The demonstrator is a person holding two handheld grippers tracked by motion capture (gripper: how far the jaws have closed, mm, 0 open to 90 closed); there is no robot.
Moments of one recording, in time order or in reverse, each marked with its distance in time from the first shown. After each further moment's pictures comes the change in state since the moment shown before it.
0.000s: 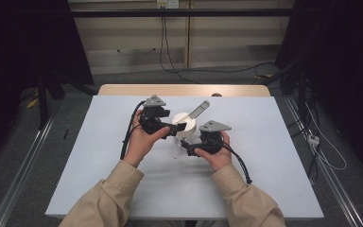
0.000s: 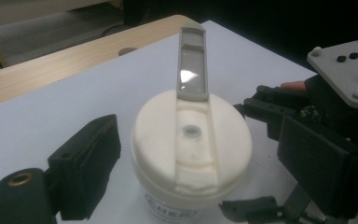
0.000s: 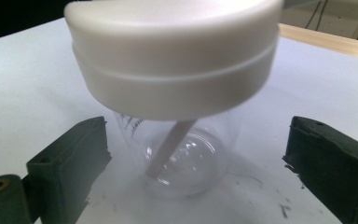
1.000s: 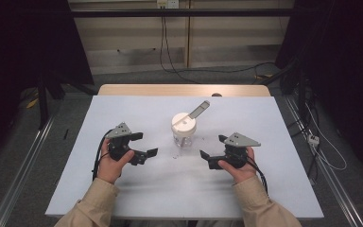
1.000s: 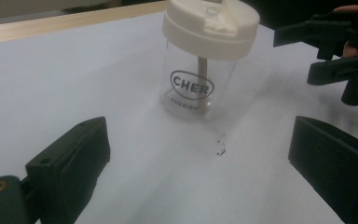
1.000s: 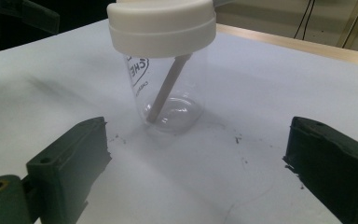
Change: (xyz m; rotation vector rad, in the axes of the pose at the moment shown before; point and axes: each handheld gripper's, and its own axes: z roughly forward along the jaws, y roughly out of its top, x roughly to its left) left arm 0.026 -0.097 -0.063 -0.047 -0.033 0.005; right arm -0.012 -0.029 -0.074 -0.077 0.003 0.004
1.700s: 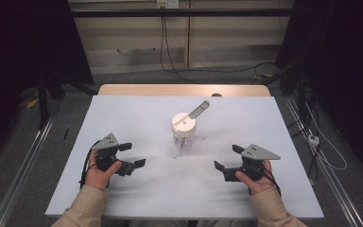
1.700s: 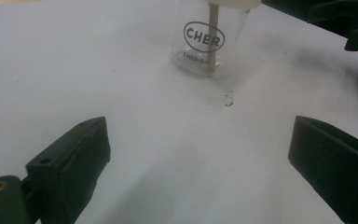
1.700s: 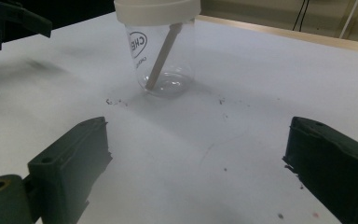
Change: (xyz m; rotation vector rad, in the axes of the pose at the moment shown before) left arm 0.009 -0.032 -0.026 0.027 0.014 -0.022; right arm -0.010 -0.026 -0.047 -0.007 0.001 0.002
